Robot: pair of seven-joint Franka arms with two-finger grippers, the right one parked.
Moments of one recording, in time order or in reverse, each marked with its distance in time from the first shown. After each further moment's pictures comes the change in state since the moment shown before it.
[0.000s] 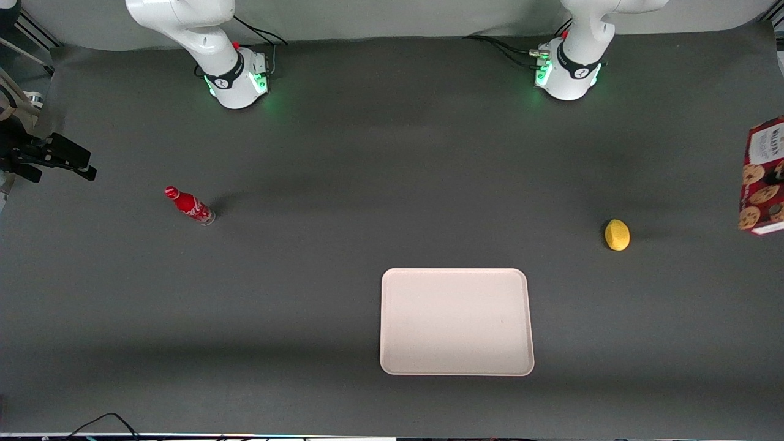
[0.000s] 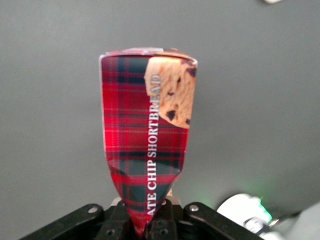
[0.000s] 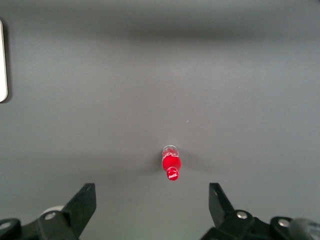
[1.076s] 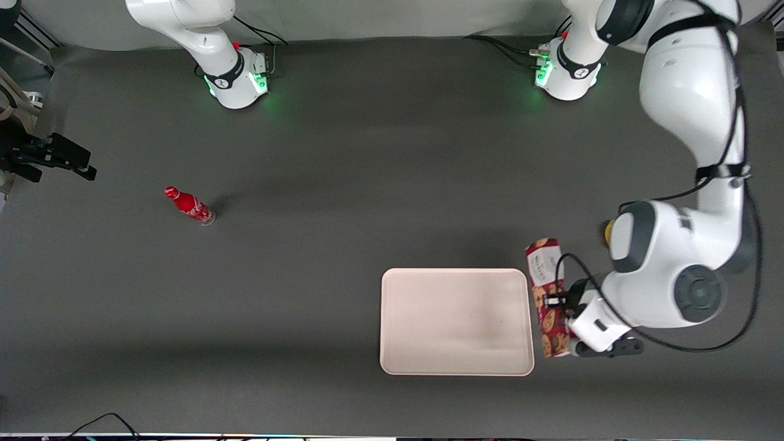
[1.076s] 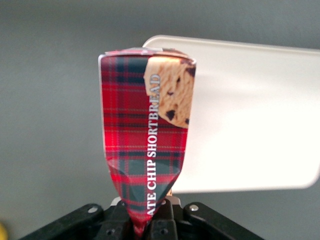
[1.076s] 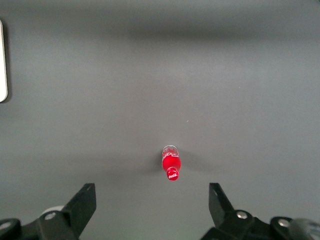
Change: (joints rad) arm -0.070 0.518 -0.663 0.471 0.085 0.350 -1.083
